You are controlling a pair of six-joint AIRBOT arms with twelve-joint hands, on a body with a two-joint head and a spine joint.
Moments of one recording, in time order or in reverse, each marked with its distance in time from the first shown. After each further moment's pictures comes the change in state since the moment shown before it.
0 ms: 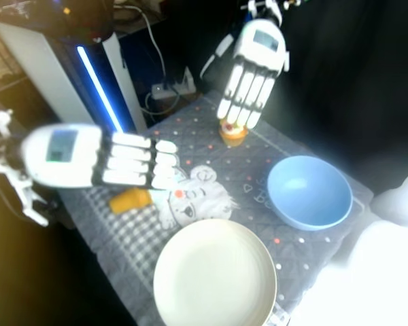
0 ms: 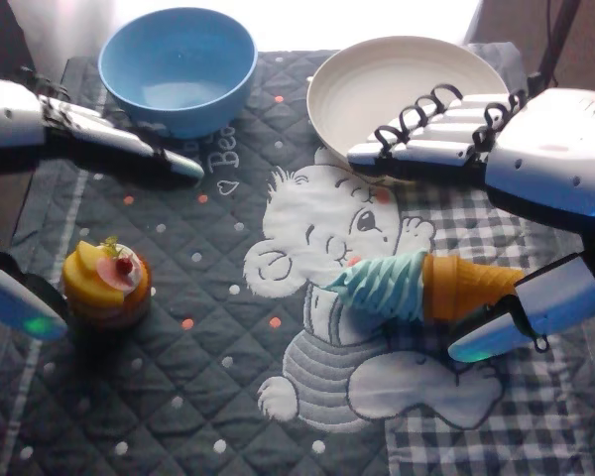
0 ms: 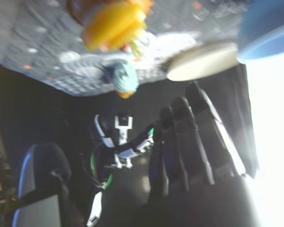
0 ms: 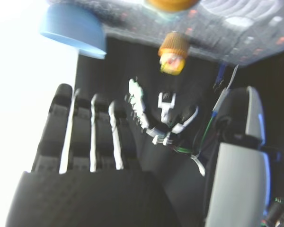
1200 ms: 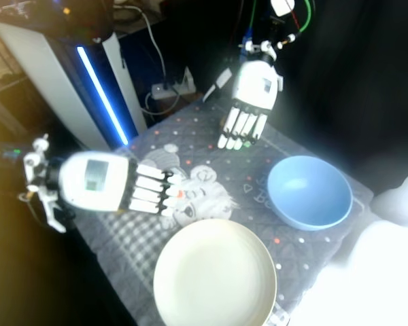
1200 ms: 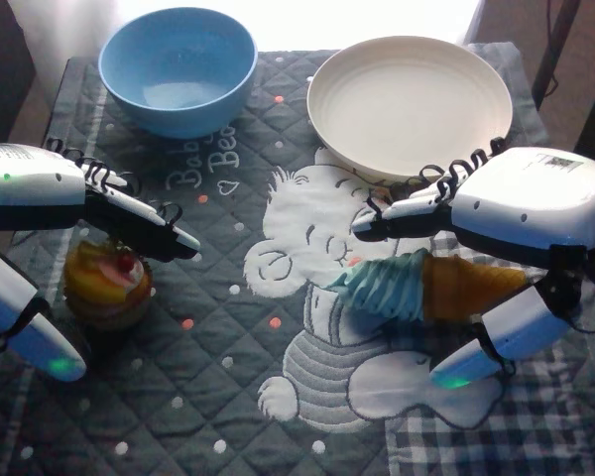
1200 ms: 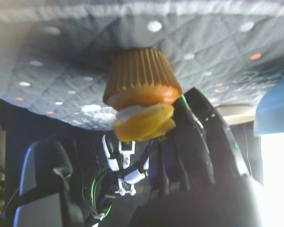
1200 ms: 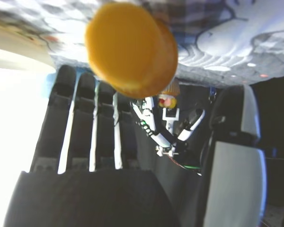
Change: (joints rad) left arm 0.119 -0.111 0.088 0.069 0.068 -0.099; right arm -0.033 -0.121 0.068 0.041 -0.114 0.038
